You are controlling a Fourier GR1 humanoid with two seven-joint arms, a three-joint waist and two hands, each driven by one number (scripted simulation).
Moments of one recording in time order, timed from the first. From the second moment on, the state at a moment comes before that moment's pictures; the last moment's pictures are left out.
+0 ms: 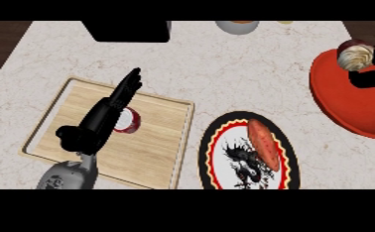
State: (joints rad) left arm -0.15 0.14 -0.17 -1.63 0.03 -0.13 0.08; right arm -0.47 -0.61 -0.07 -1.21 0.88 -0.22 0.40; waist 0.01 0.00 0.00
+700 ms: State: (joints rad) left arm -0.13 0.12 -0.18 -1.65 0.01 -0.13 0.09; right arm -0.64 -0.64 -0.25 -0.71 0.64 -0.09 0.02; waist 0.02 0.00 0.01
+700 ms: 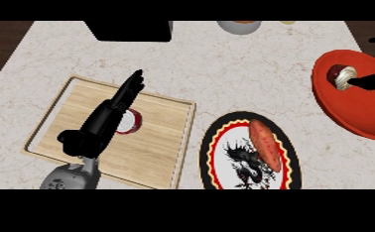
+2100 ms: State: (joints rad) left arm -0.13 0.11 -0.14 -1.64 -0.01 -0.14 0.08; right arm -0.33 -0.99 -0.85 -0.37 0.13 0.09 -0.44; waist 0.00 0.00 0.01
